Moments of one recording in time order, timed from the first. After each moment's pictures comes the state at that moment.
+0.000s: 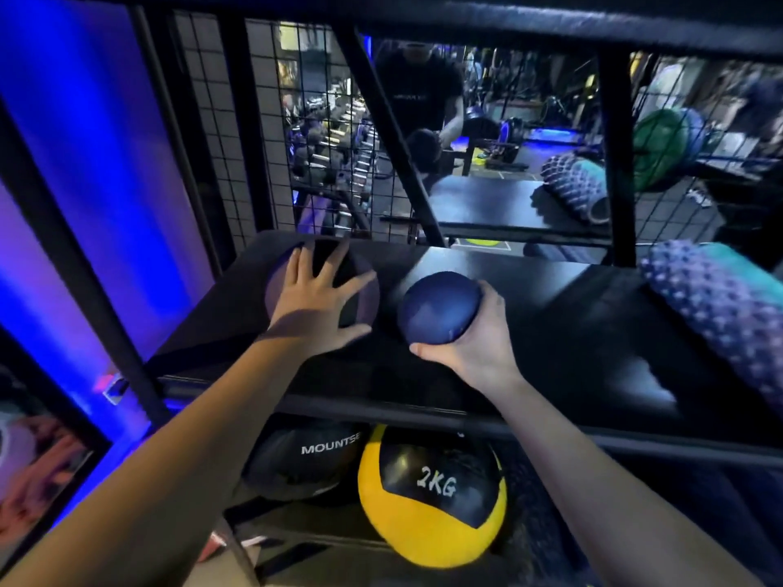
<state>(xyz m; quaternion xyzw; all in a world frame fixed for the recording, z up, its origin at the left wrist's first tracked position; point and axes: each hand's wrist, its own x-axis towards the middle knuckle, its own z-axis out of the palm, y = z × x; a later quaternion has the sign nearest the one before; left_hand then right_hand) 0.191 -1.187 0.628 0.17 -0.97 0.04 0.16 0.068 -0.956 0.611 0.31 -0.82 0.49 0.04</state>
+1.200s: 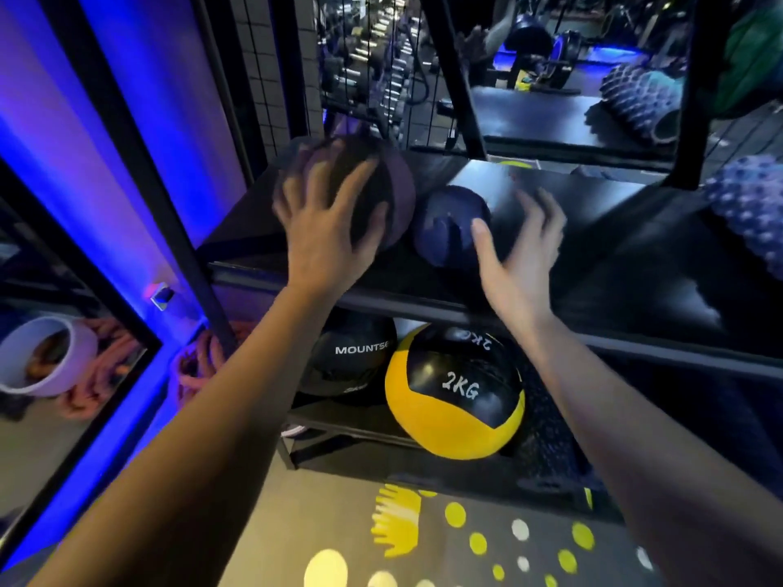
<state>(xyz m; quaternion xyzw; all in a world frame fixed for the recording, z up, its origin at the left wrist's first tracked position) 0.264 -1.136 0.600 0.24 -0.84 0.00 0.48 0.120 -0.947 0.587 0.31 -0.80 0.47 0.22</state>
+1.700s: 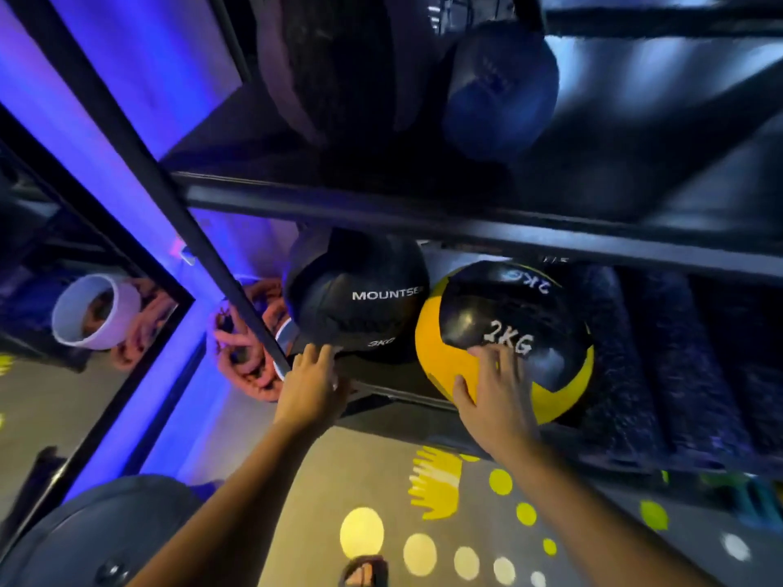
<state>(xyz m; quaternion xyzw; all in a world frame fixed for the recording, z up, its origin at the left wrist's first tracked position) 0.375 -1.096 0.287 0.38 -0.91 -0.17 0.07 0.198 -0.888 0.305 0.37 -0.90 0.21 -0.01</state>
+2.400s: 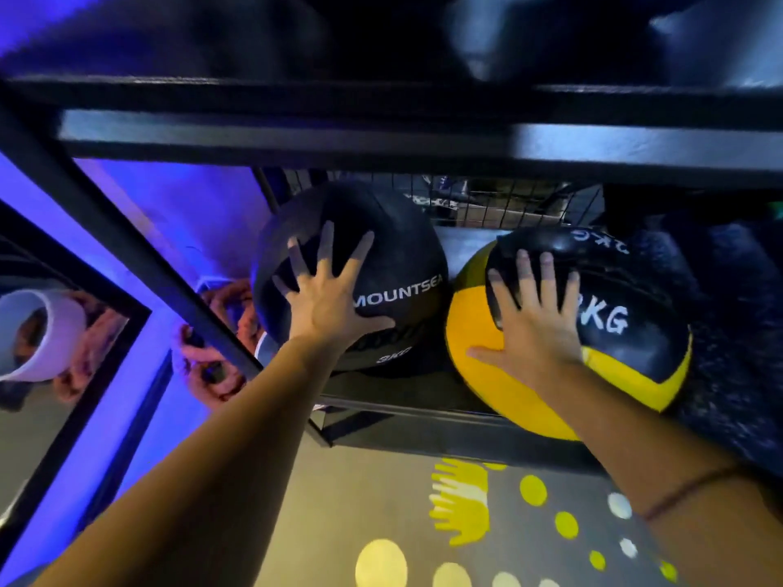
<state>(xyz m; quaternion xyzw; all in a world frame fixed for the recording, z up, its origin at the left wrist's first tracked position) 0.261 -1.236 0.237 0.33 -0.94 -0.08 0.05 0.103 -1.006 0.207 0.39 -0.92 -0.06 0.07</state>
